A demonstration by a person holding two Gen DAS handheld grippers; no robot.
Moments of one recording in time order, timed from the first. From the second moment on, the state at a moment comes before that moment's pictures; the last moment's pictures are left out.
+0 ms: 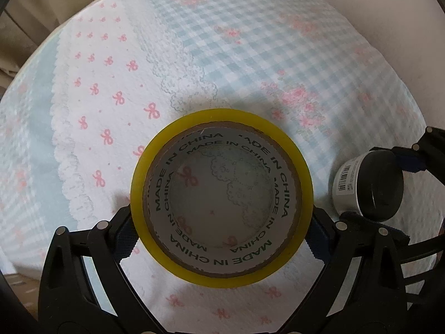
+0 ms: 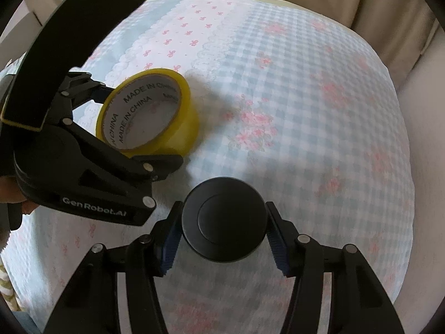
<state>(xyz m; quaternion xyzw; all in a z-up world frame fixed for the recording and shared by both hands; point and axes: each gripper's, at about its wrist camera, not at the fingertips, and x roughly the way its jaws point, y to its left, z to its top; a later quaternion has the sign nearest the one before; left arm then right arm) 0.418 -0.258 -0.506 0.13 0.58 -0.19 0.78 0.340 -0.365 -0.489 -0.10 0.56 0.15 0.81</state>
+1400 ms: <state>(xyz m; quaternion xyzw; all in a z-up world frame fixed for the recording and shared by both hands) 0.165 -0.075 -0.168 0.00 0.48 -0.12 0.87 0.144 -0.271 -0.181 -0.04 0.46 0.12 0.88</state>
